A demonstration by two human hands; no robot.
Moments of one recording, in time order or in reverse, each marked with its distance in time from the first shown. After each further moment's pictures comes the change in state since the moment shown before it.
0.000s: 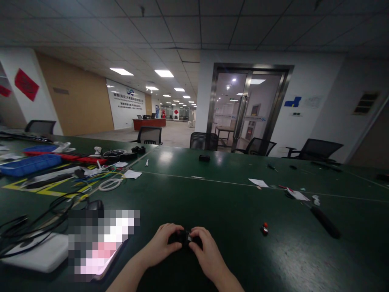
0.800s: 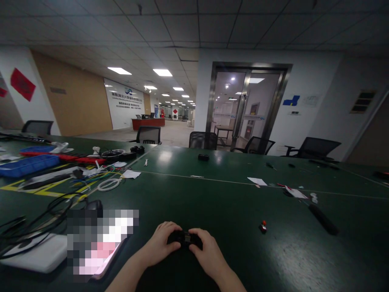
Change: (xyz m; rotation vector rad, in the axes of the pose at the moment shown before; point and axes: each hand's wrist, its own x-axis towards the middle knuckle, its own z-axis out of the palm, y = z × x) left_hand -0.001 0.001 -0.002 0.088 -0.012 0.056; right_hand -0.003 -0.003 -0.006 -0.038 -0.030 0.062
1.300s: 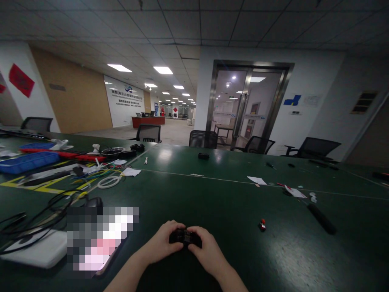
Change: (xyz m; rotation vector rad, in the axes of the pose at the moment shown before) left_hand 0.001 0.003 0.005 -0.196 -0.034 -0.014; right_hand 0.000 0.004 0.003 0.151 0.011 -0.053
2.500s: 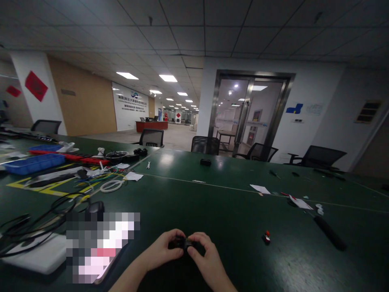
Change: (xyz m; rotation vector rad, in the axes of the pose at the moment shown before) left_hand 0.002 0.001 -0.004 -0.365 -0.100 0.007; right_hand -0.001 -0.016 0.004 0.197 0.097 -0.028
